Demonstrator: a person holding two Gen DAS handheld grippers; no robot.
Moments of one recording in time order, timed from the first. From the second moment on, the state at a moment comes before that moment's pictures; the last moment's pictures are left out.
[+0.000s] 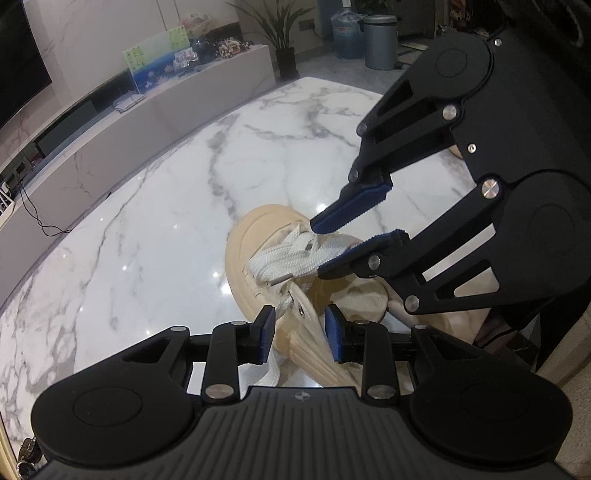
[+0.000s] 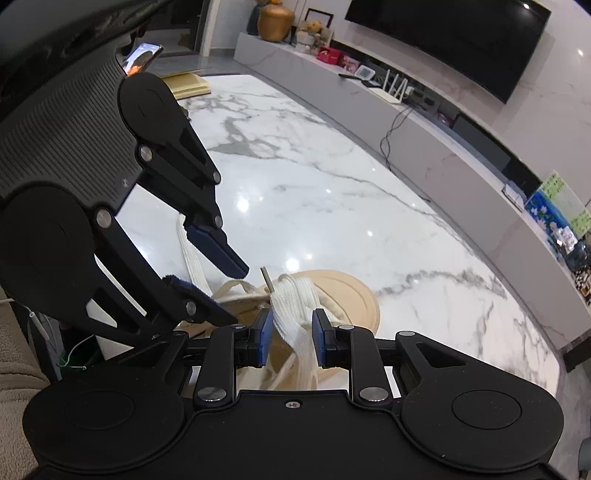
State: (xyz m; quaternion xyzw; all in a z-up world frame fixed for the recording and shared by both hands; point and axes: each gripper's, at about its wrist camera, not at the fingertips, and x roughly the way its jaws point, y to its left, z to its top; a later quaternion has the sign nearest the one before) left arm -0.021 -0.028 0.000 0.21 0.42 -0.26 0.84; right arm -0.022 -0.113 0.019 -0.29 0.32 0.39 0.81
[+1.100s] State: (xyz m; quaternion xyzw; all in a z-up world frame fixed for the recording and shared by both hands) left arm -0.028 -0.026 0.009 0.20 0.41 -0.26 0.85; right arm -0.026 -0.121 0.030 -0.26 0.31 0.40 0.82
